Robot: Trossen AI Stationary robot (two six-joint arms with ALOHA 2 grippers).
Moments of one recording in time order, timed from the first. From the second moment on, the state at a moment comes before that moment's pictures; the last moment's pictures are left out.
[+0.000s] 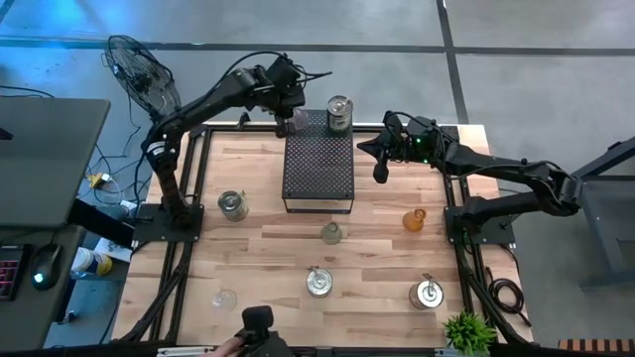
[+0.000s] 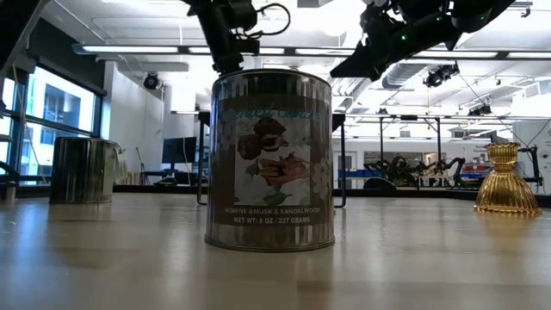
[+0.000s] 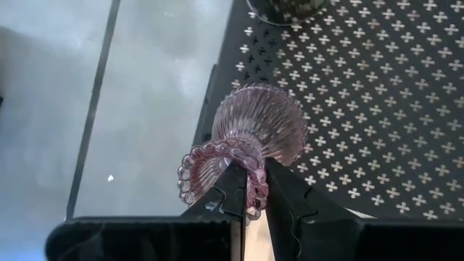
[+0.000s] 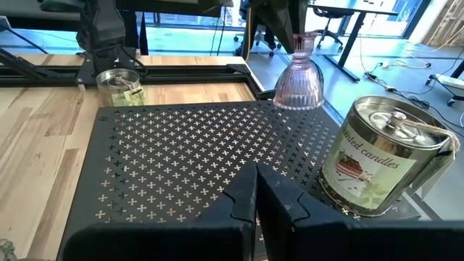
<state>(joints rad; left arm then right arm) 0.63 1.80 1.90 -1.07 -0.14 0.49 -0.50 1.16 0.76 0.11 -0.17 -0.18</state>
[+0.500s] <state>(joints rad) 0.63 1.82 1.90 -1.08 -0.10 0.49 -0.50 1.16 0.76 0.11 -0.17 -0.19</state>
